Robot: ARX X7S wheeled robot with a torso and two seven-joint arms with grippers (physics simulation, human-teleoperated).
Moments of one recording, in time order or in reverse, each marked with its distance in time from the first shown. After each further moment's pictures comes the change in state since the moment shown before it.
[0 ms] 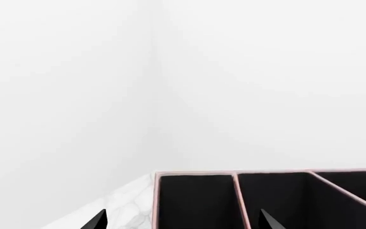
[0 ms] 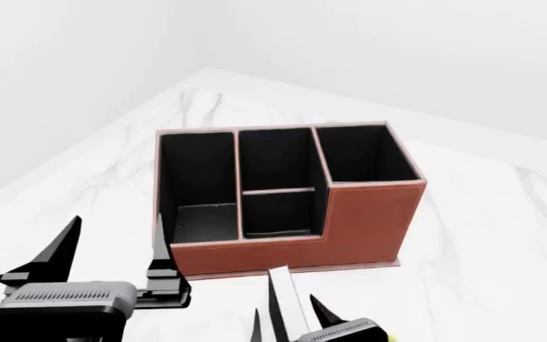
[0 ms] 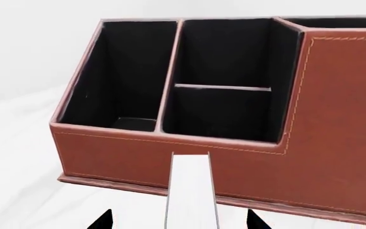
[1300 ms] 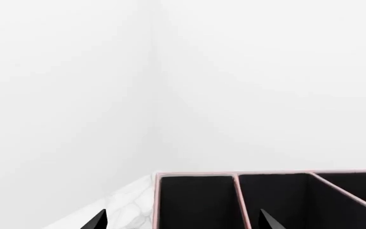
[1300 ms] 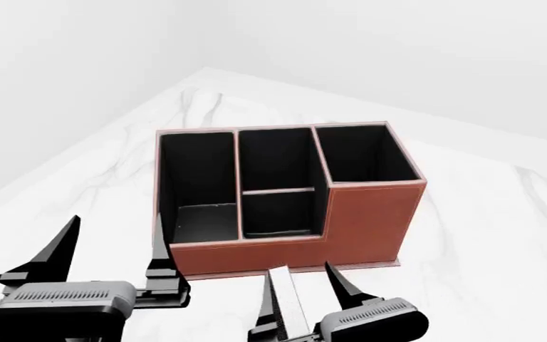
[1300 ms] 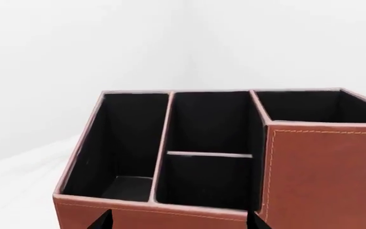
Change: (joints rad) left arm 0.003 0.024 -0.018 0.007 0.016 -0.012 0.026; right arm 0.003 -0.007 0.074 -0.257 -0.012 0.113 -0.016
